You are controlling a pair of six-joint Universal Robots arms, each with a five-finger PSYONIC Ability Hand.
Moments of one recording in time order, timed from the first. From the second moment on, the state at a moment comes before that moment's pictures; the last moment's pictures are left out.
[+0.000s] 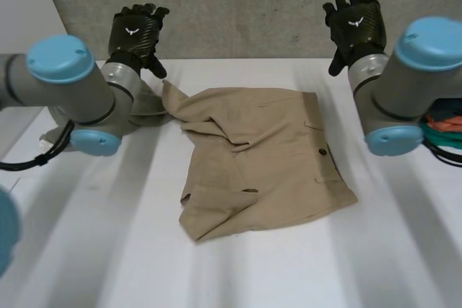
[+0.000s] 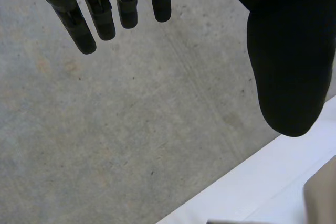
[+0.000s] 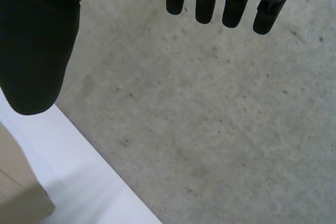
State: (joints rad) left arm 4.34 -2.37 -0.89 3.47 -1.53 3.32; right arm 1.96 -0.85 0.91 -0.26 1.61 2.68; left_hand 0.20 0.21 0.22 0.20 0.05; right_hand 0.23 0.22 0.21 0.22 0.05
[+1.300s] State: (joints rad) left arm 4.31 -1.75 -1.93 3.43 -1.74 3.55; right arm 1.89 -1.15 1.87 -0.30 1.35 2.55; left_hand 0.20 0.22 0.22 0.21 0.05; right_hand 0.56 0.56 0.56 0.56 0.39
